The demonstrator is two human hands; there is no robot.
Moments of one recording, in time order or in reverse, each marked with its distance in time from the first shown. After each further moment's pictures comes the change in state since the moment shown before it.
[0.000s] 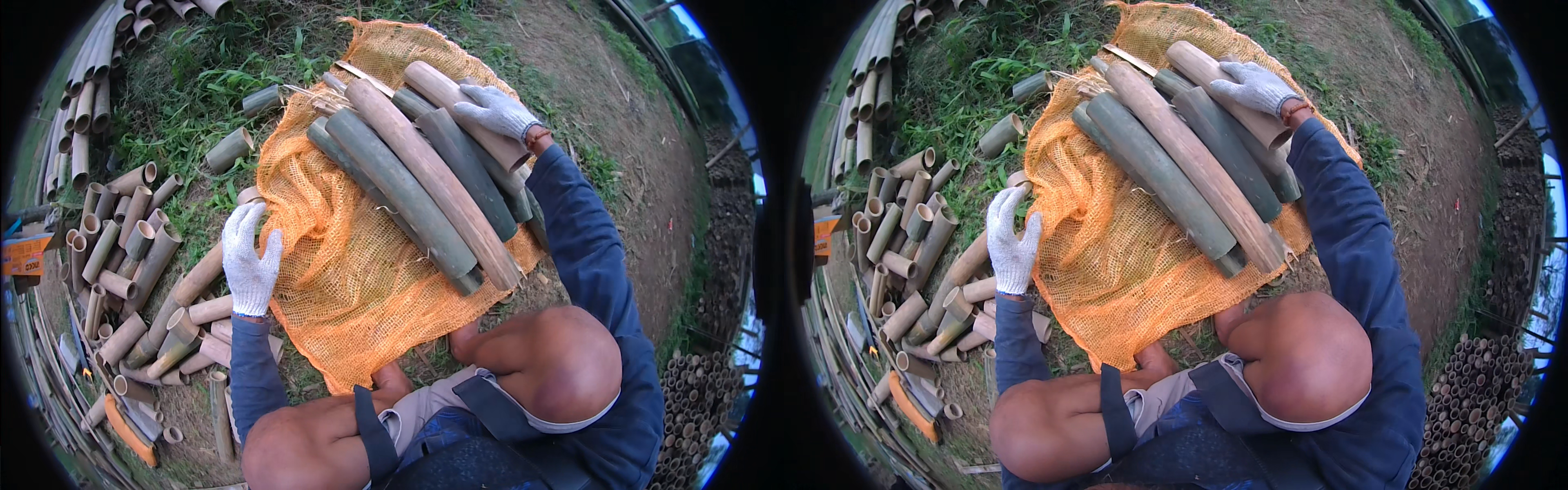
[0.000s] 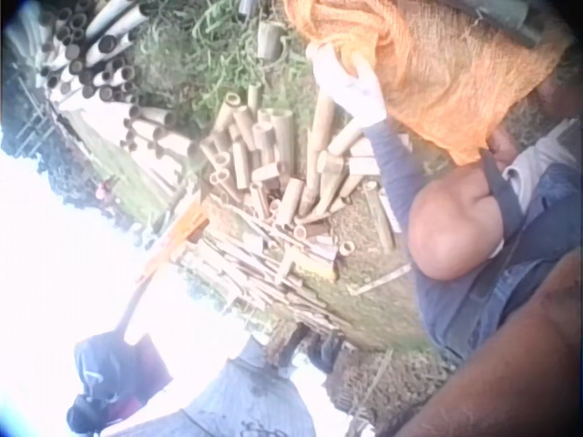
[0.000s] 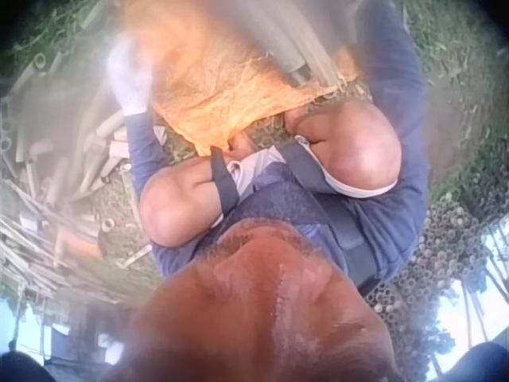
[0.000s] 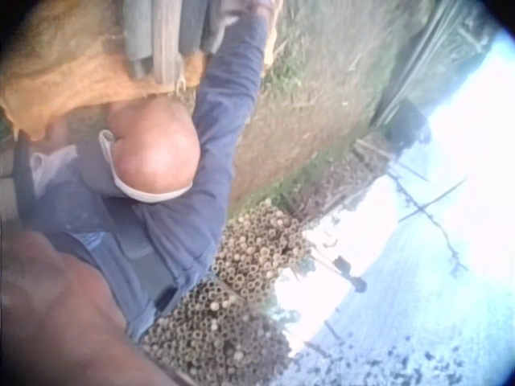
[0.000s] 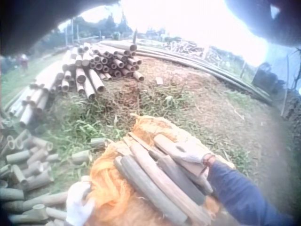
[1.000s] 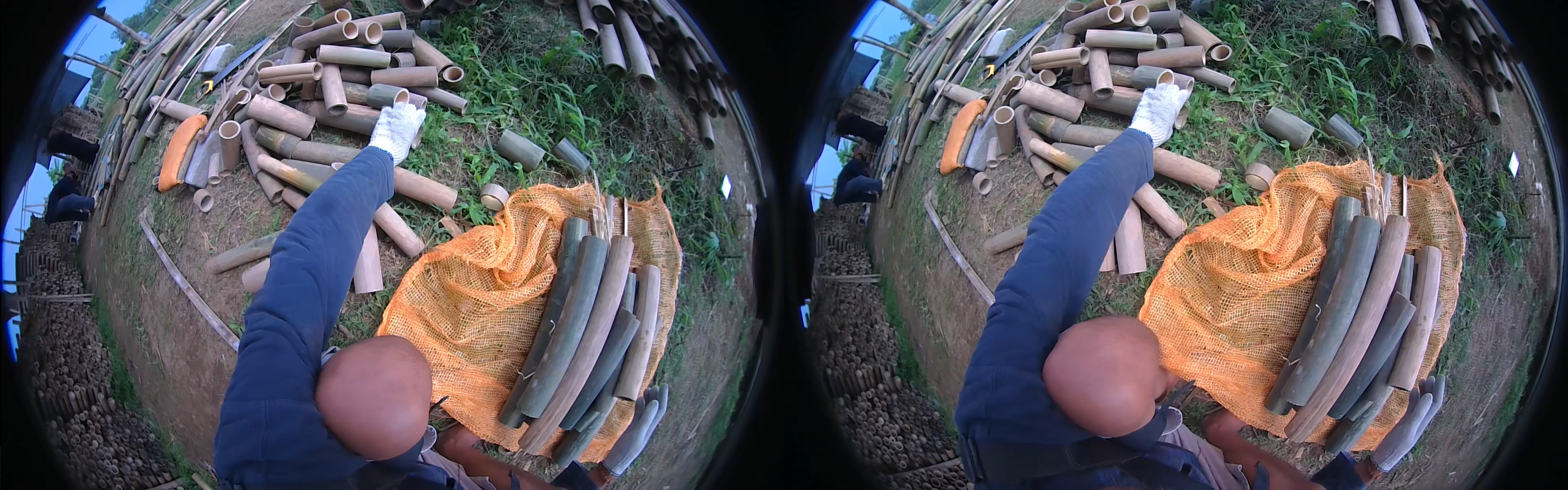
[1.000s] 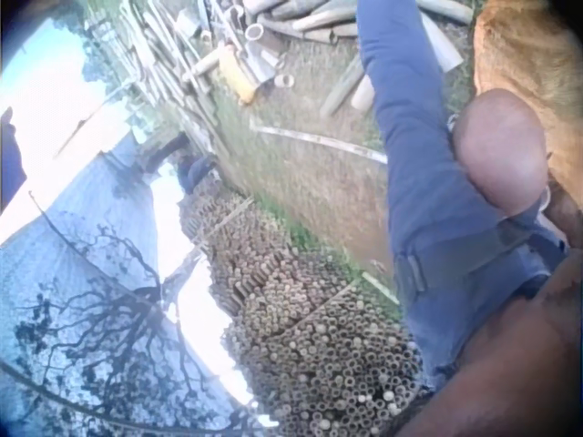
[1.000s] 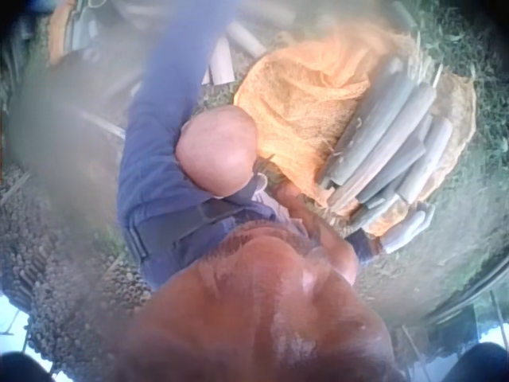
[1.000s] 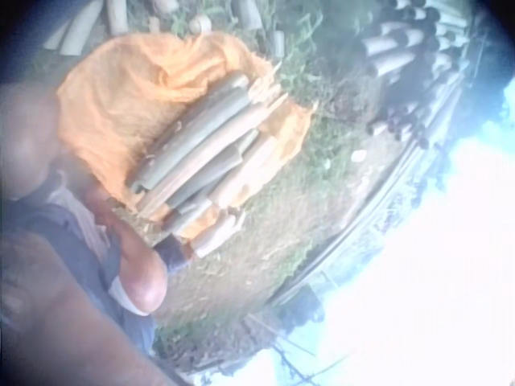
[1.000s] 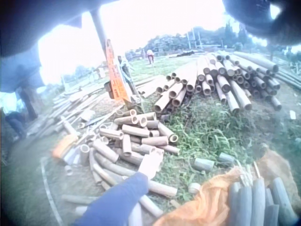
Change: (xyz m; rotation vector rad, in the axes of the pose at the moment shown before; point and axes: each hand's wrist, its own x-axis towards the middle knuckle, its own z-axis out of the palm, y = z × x) left_hand -0.005 -0.250 -0.071 0.896 -0.119 -0.415; right_hand -0.145 -0.016 -0.017 0.869 0.319 0.144
